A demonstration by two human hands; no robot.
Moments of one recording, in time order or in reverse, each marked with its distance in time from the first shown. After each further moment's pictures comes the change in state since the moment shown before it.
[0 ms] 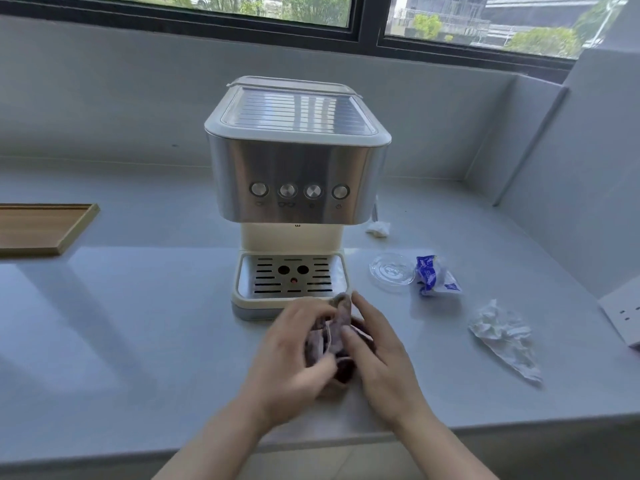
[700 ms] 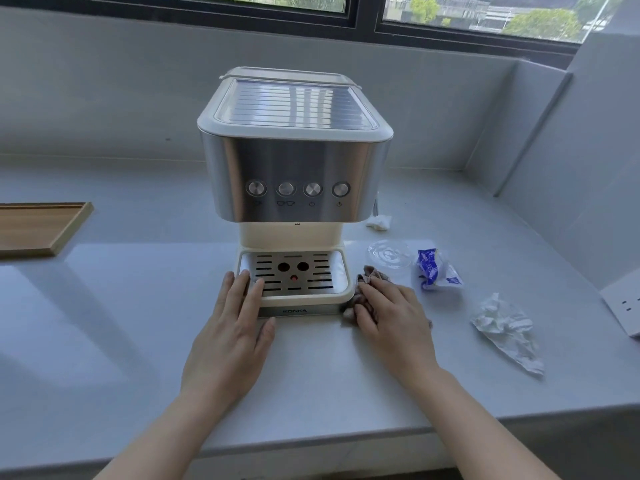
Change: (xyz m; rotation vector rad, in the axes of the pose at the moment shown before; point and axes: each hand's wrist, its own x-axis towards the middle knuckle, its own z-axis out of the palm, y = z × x) left_hand -0.004 -0.072 -0.034 0.653 -0.008 -0.262; right_hand 0.048 0.021 -0.020 -0.826 0.151 -0.082
